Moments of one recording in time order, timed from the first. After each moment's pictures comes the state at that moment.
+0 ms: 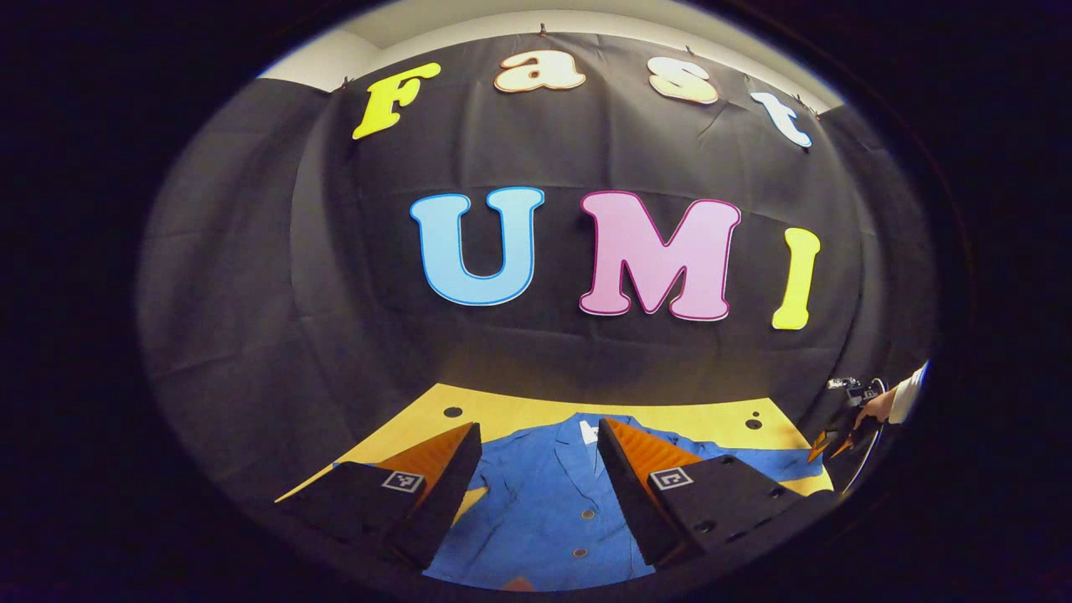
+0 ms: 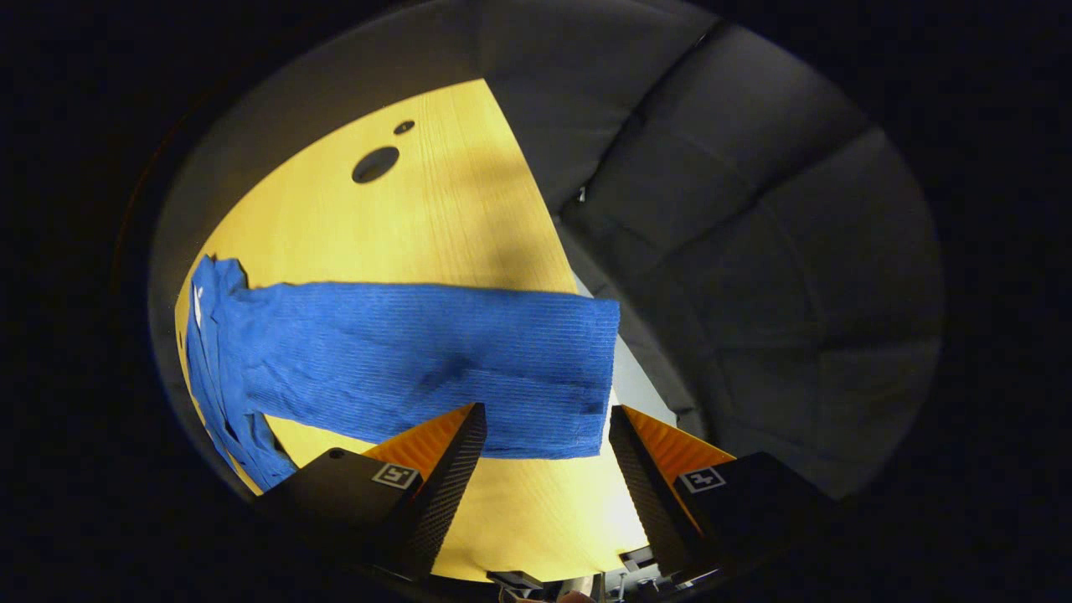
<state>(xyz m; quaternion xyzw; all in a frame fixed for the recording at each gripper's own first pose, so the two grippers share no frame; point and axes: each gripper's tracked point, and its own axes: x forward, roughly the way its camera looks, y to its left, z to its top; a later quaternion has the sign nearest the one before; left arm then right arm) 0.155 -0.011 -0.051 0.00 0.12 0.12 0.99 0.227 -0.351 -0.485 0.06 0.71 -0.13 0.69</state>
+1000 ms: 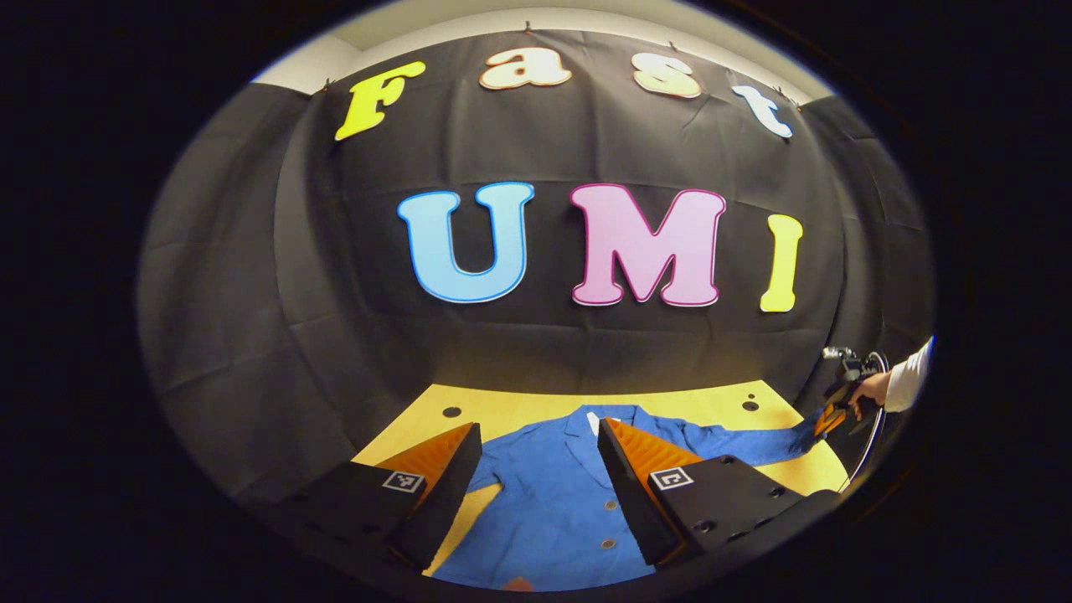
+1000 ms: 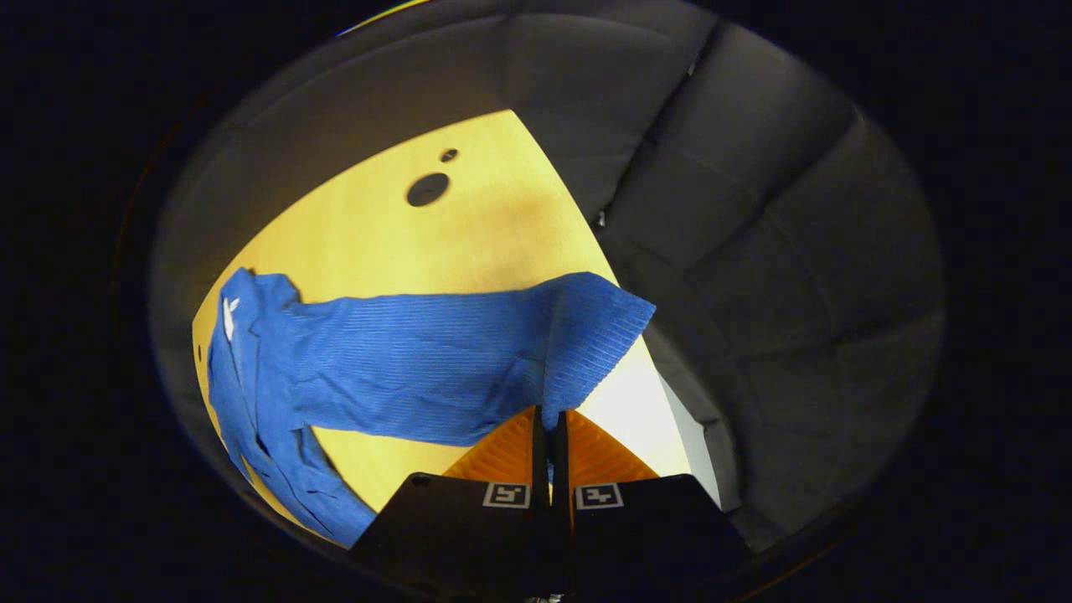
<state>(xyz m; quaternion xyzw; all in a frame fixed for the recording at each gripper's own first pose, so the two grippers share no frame) 0.119 0.043 -0.058 0.02 0.13 0.09 0.99 0.242 -0.286 -0.417 0.08 0.63 -0.11 0.76</state>
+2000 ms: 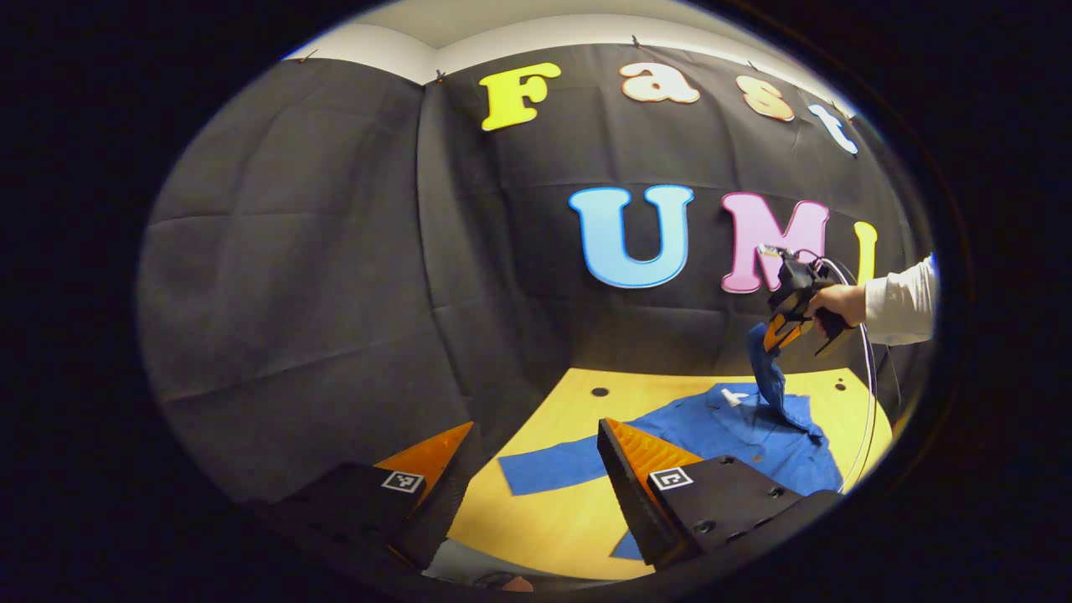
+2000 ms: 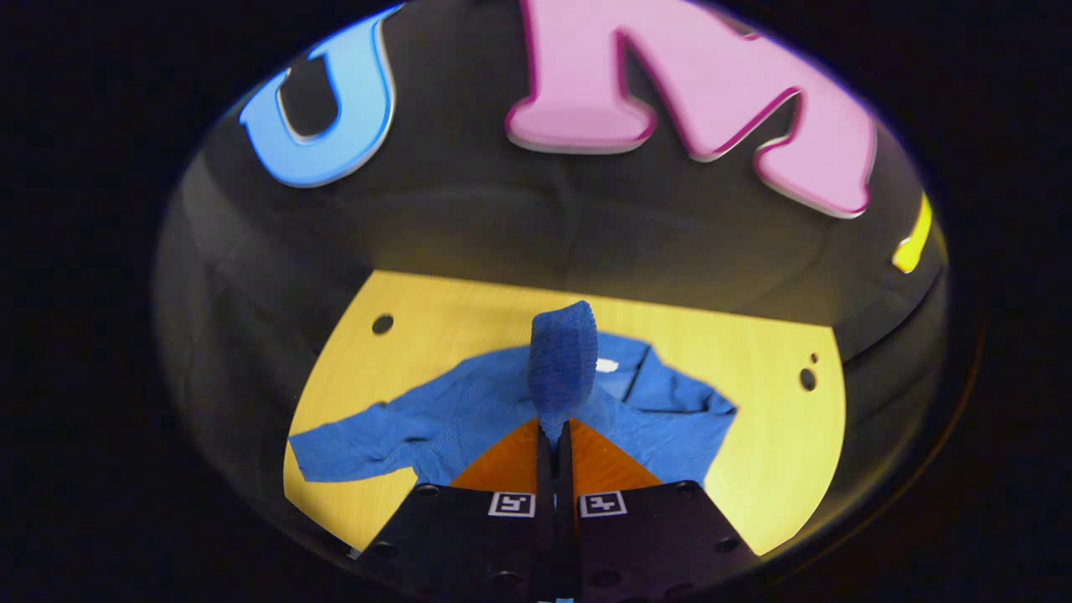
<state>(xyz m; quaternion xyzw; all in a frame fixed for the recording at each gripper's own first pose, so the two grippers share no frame) -0.049 0.281 -0.081 0.01 0.13 0.25 0.96 0.301 0.192 -0.275 -0.02 0.53 0.14 0.84</state>
